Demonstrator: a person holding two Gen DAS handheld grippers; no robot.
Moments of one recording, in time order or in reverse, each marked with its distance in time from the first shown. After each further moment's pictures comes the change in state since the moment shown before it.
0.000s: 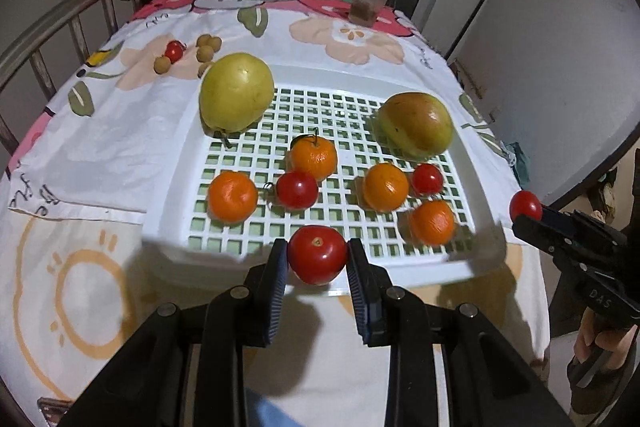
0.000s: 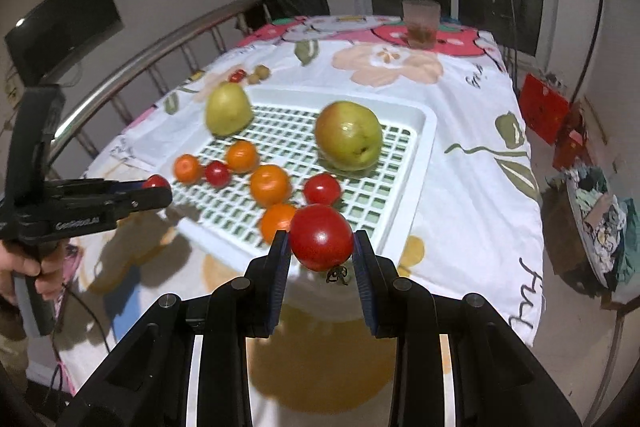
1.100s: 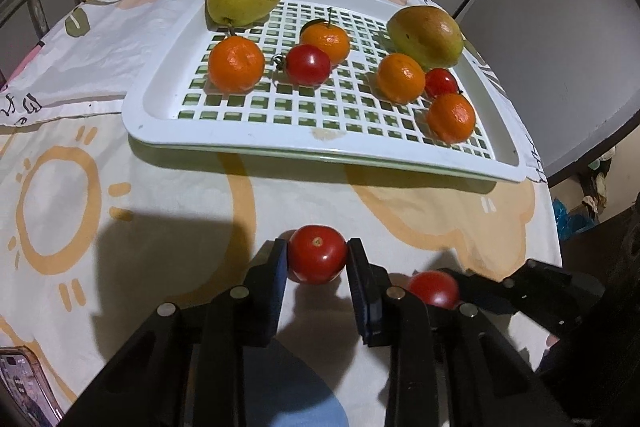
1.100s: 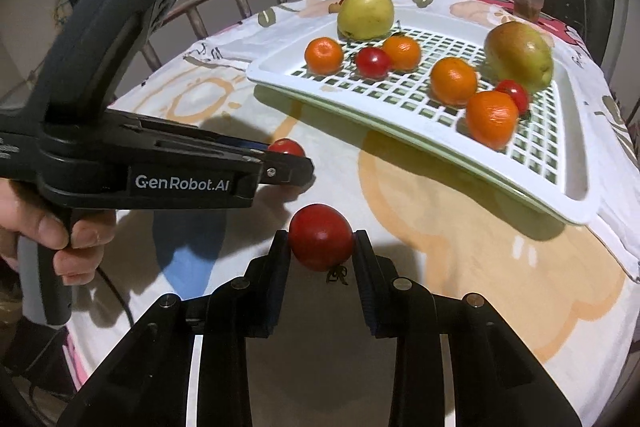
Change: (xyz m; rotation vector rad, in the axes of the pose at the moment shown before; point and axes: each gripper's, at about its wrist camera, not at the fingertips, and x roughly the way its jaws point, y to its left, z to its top) left arm 0.012 0.015 -0.068 -0.017 0.118 -0.040; right arm 0.032 0.115 -0.083 -0.174 0.096 0.161
